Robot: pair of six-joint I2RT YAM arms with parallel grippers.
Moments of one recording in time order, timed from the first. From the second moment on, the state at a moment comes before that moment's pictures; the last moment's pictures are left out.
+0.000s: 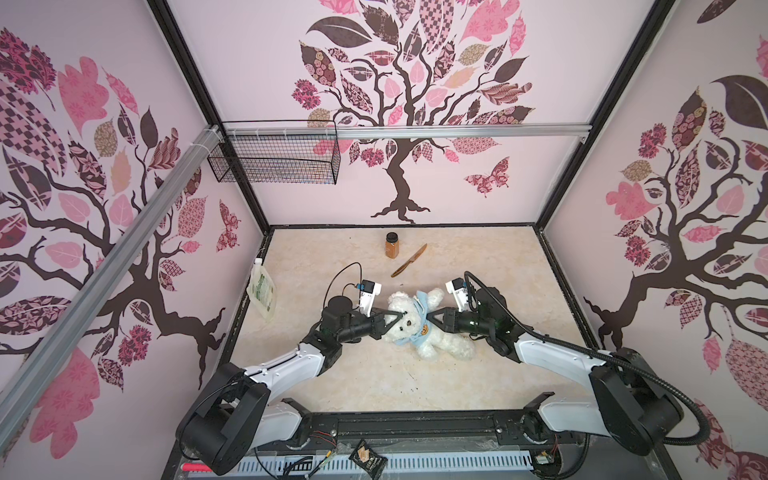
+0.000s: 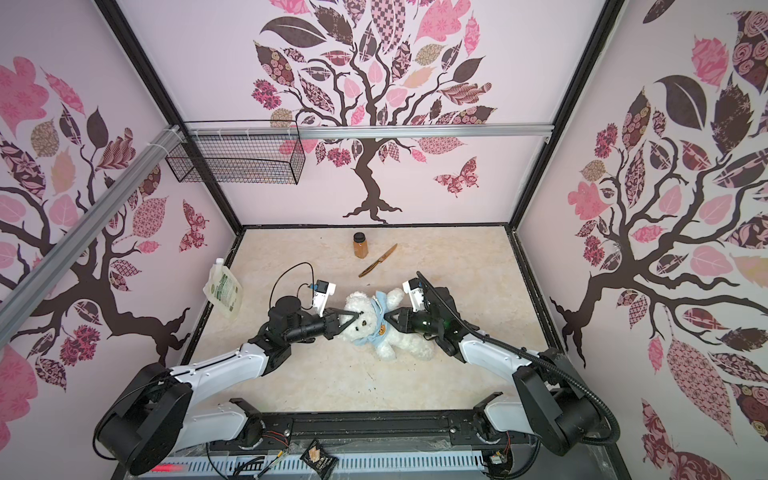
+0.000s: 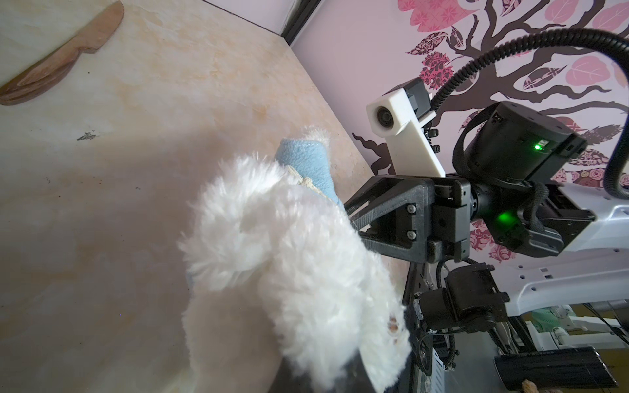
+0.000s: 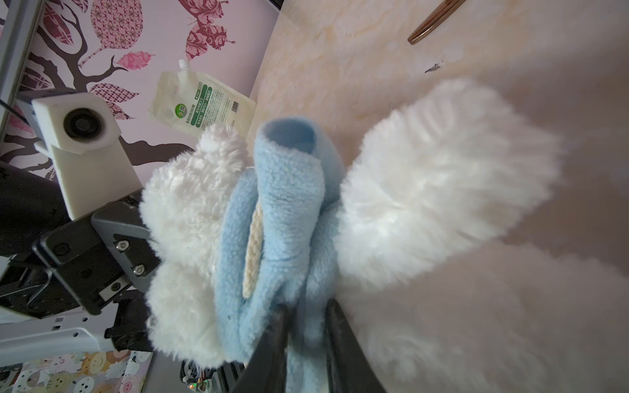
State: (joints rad) left arm -0.54 1.26 0.44 0.54 0.59 -0.59; right arm 0.49 1.32 0.51 0.35 -0.57 0.68
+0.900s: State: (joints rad) left arm -0.78 1.10 0.49 0.26 0.35 -0.20; right arm 0.25 1.15 0.42 0.36 -0.50 0.88
